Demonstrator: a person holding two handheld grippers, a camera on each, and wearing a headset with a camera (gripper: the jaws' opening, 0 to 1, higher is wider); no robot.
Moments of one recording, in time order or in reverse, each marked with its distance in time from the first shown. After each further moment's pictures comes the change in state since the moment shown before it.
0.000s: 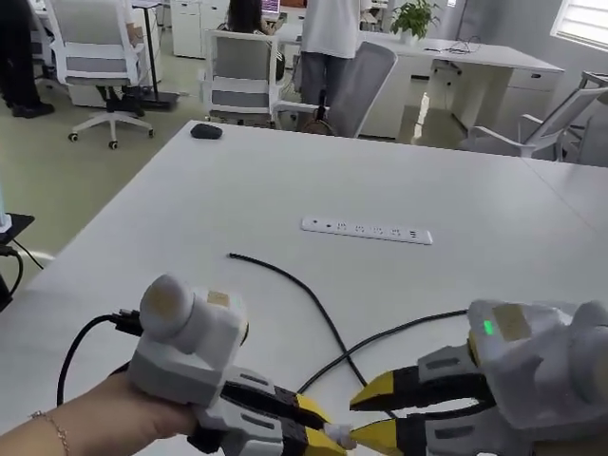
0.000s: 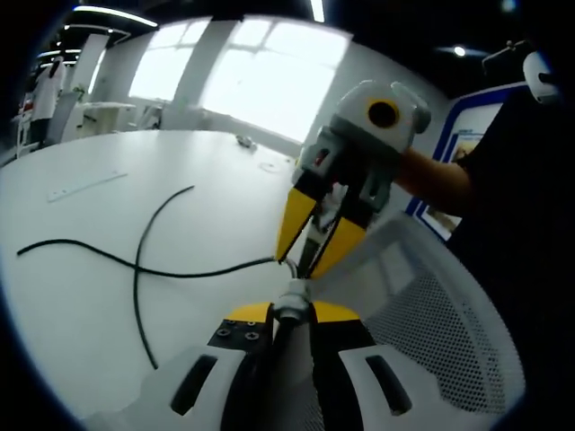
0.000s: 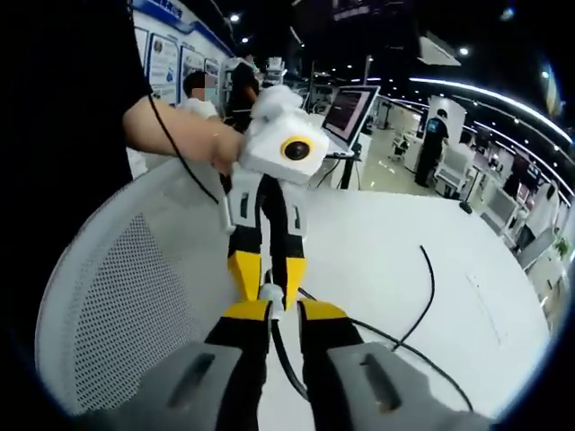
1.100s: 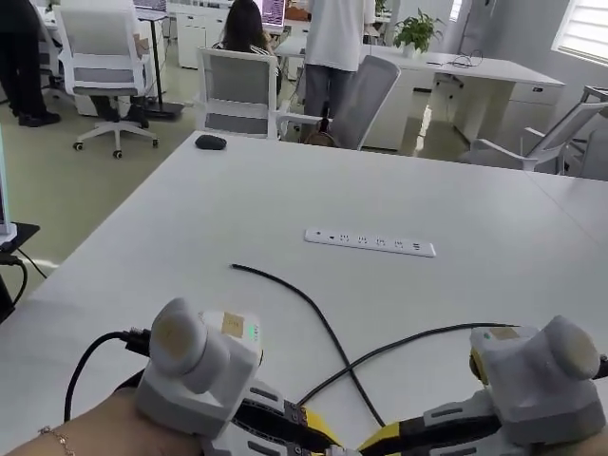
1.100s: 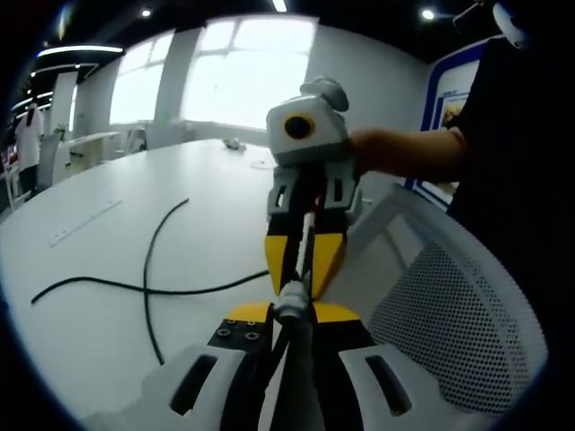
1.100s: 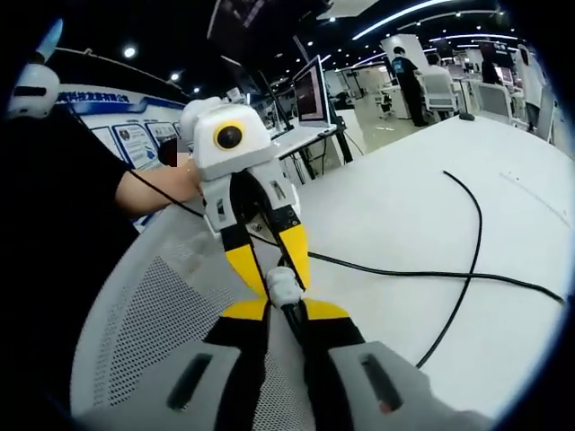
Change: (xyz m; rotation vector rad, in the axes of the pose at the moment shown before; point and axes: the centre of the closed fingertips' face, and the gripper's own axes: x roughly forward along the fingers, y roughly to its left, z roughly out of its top) left arm 0.001 -0.001 0.000 0.177 0.029 0.017; right arm 0.013 0.015 -0.024 0.420 -0.051 0.179
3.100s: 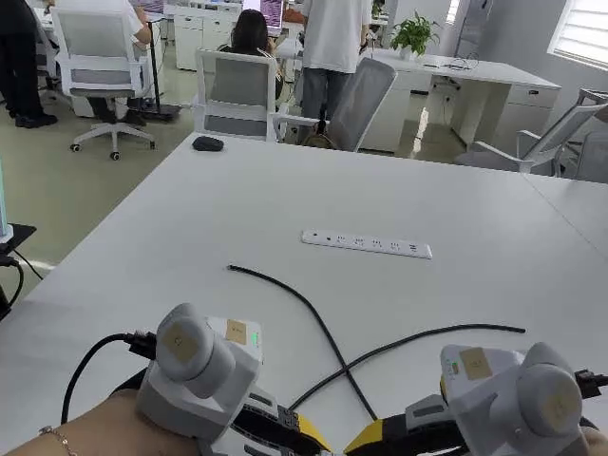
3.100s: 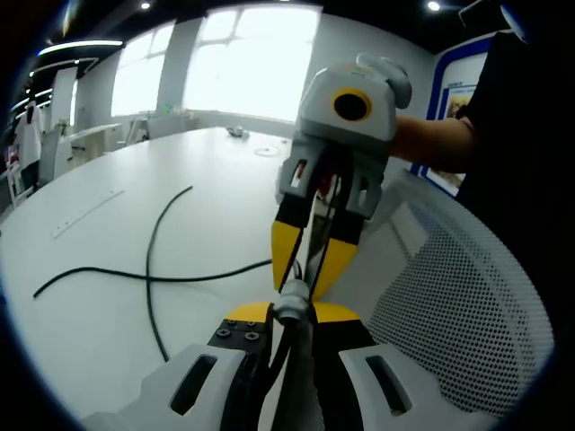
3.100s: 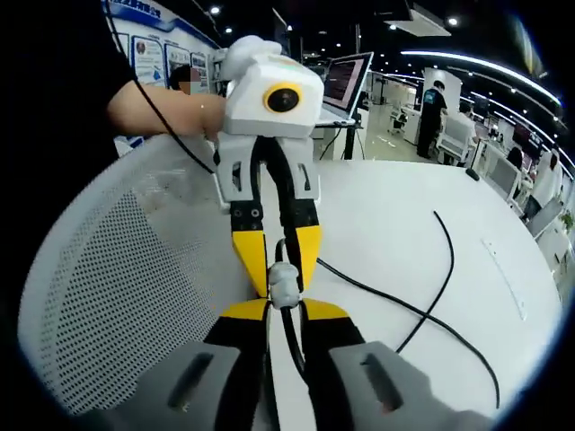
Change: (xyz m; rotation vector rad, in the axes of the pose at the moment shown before) left arm 0.001 0.006 -0.011 -0.004 0.057 0.029; right arm 0.013 -0.007 -0.012 -0.362 0.171 -0.185
